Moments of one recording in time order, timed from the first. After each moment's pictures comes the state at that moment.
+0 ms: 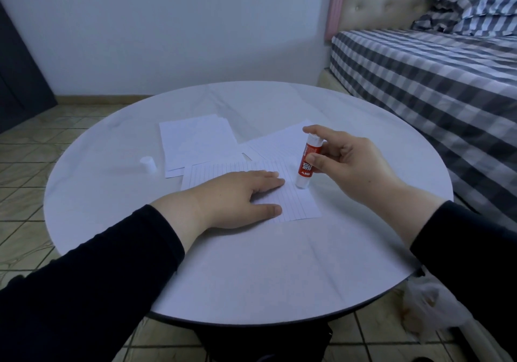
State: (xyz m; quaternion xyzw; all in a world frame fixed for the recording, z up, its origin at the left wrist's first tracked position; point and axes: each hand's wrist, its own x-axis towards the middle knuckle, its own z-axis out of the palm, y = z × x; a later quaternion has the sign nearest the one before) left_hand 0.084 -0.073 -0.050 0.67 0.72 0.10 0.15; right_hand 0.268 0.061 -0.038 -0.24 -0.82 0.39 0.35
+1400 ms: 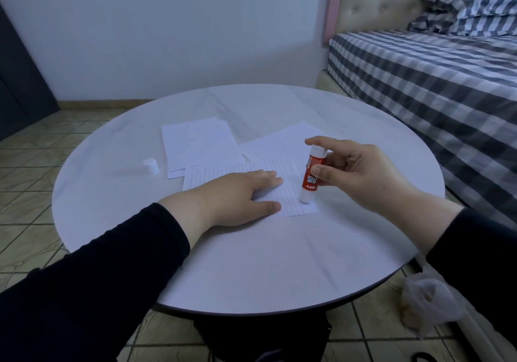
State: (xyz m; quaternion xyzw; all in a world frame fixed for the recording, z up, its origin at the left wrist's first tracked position) left_hand 0.090 -0.077 -0.046 0.64 0.74 0.09 0.17; right_hand 0.290 0.043 -0.032 -0.21 -0.80 0.46 0.32
